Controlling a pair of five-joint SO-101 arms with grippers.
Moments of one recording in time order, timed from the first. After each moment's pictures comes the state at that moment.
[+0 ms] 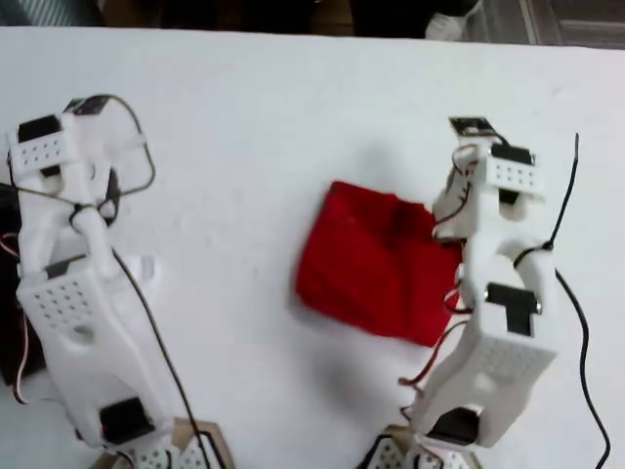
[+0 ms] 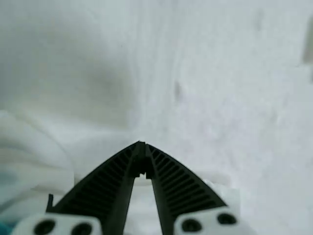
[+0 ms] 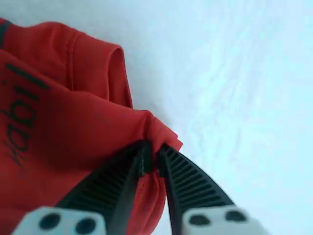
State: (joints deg) left arm -28.2 42.4 -32.8 90.3 -15.7; right arm 9.3 22.6 -3.5 77.9 18.7
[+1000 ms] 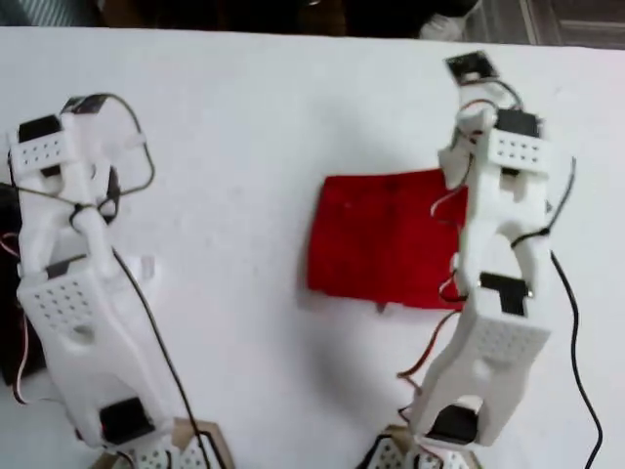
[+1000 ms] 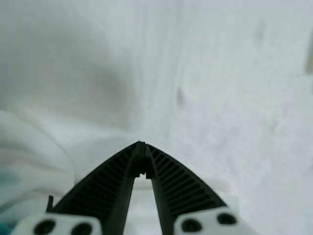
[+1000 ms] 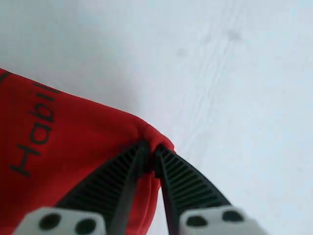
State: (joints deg) left arm -28.2 42.4 -32.8 89.2 -13.7; right arm 7.1 28.5 -22.0 73.1 27.8
